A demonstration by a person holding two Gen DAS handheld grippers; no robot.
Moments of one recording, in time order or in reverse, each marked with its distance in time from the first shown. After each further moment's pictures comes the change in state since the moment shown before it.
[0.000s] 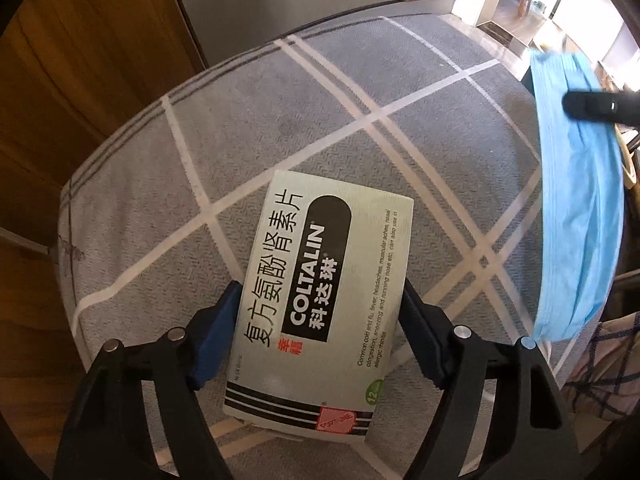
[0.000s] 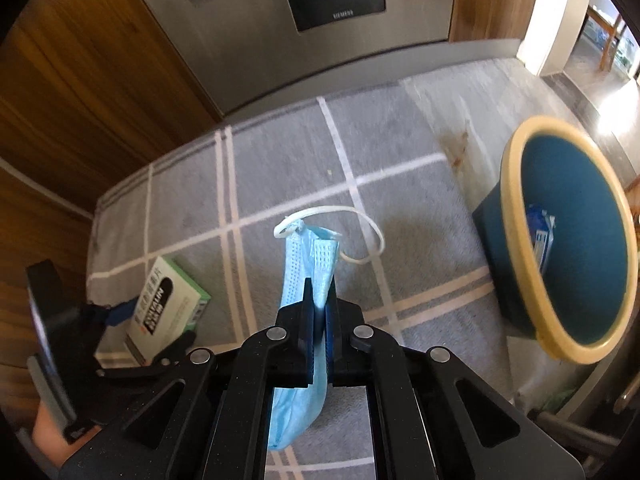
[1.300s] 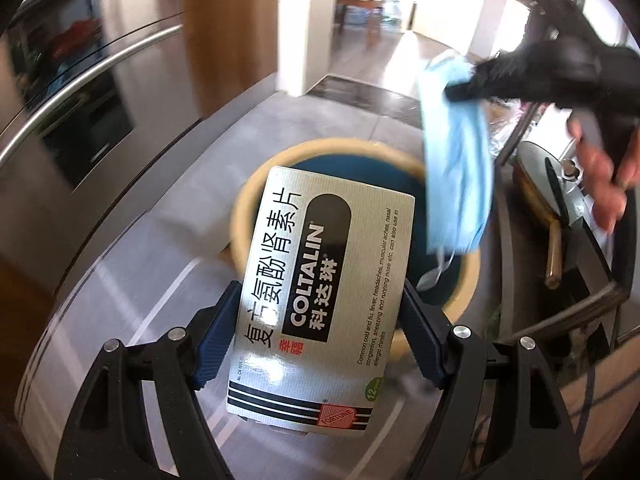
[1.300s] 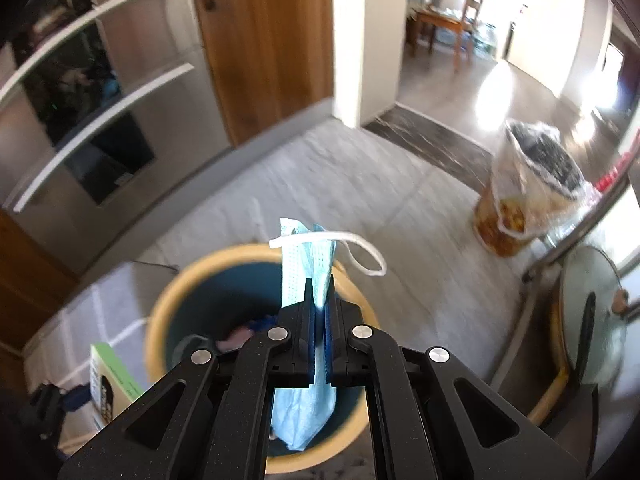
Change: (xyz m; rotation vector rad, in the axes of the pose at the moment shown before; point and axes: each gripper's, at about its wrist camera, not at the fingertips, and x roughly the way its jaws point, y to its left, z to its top) left arm -0.070 -0.279 0.130 0.355 -0.290 -0.292; right arm -0.105 -0.292 0.039 0.308 -0.251 -0.355
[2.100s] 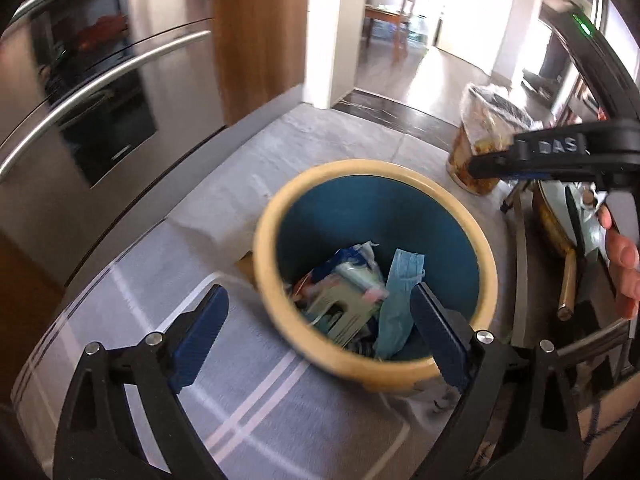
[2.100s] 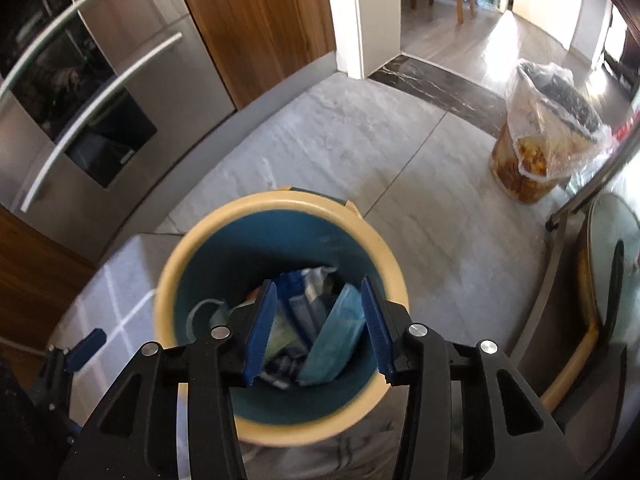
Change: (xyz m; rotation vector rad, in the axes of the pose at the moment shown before) left arm -0.023 0.022 -0.006 -0.099 -0.040 0.078; right arm -0.009 -0.005 -0.021 0.107 0.122 0.146
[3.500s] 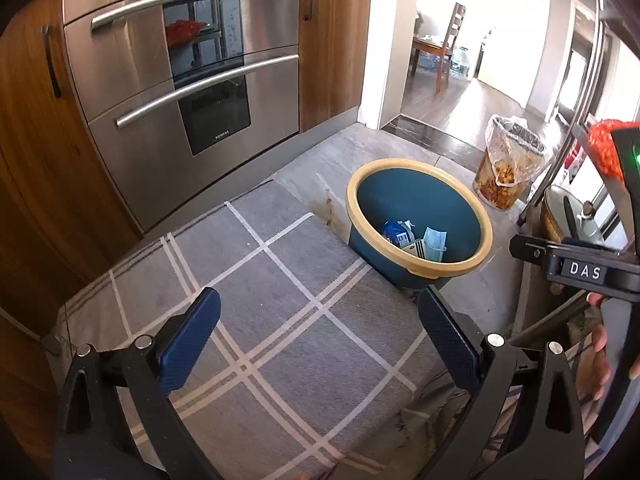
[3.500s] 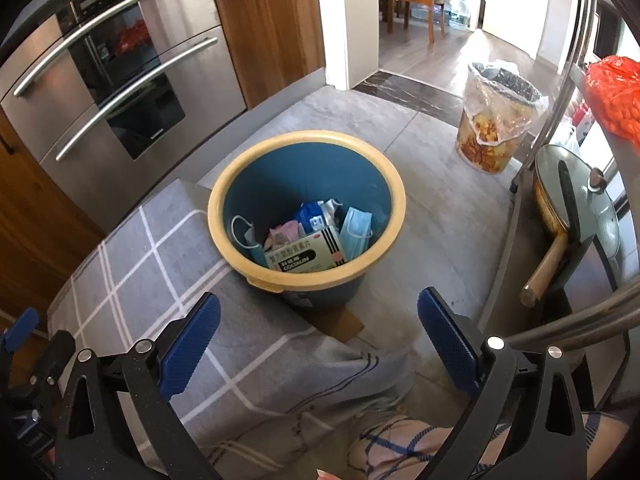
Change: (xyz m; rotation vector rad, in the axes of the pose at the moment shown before) left arm -0.131 0.036 -0.090 -0.087 -0.090 0.138; right arm -0.083 0.061 -0.158 -0.005 -0.123 -0.113
